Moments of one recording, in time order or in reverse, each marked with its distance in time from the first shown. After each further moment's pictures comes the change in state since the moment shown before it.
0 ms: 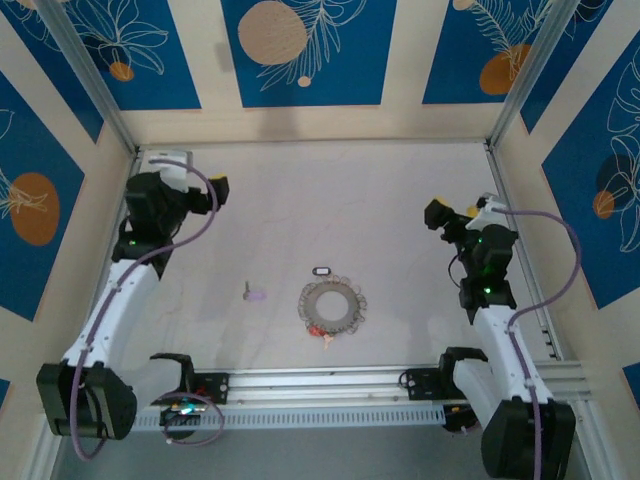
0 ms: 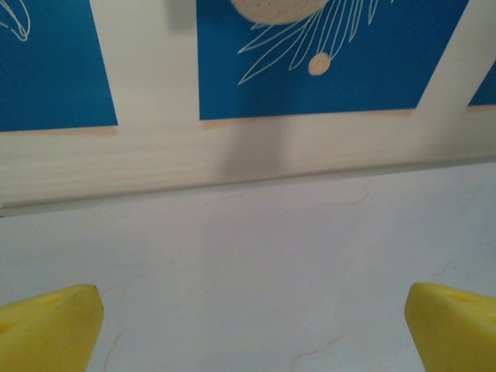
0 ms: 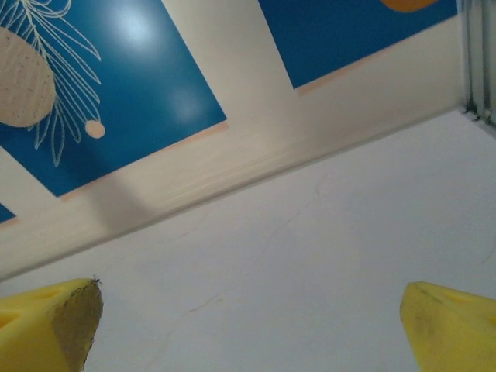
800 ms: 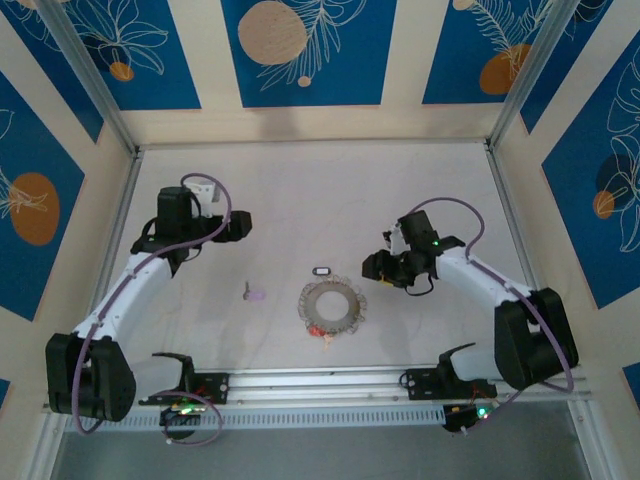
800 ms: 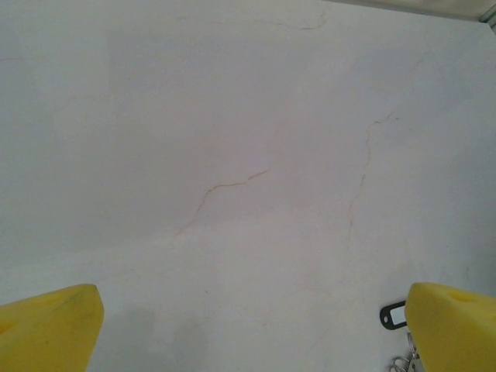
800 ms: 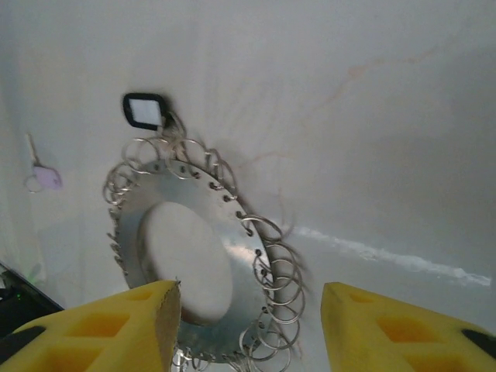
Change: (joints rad) left arm -0.077 0.105 -0.124 -0.175 0.130 -0.136; right arm 0.420 0.560 0.253 -0.735 -0.308 0.053
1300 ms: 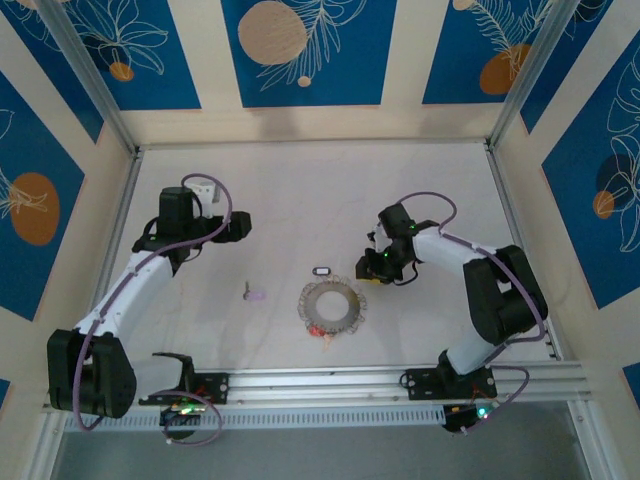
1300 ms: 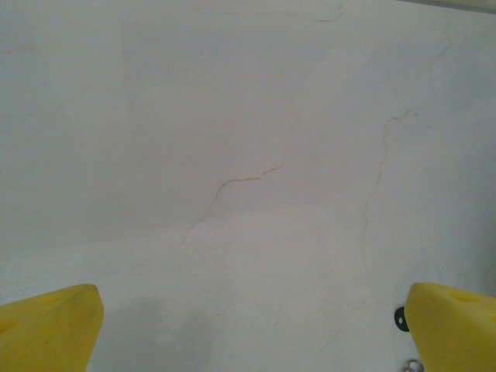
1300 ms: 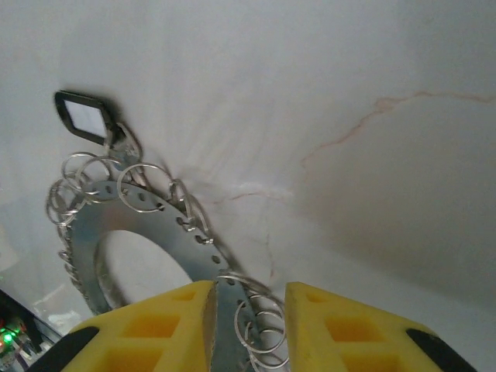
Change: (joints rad) left arm -0.002 0.014 0.000 -0.007 -0.033 0.000; right arm 0.051 0.255 0.142 -0.048 0.014 -0.066
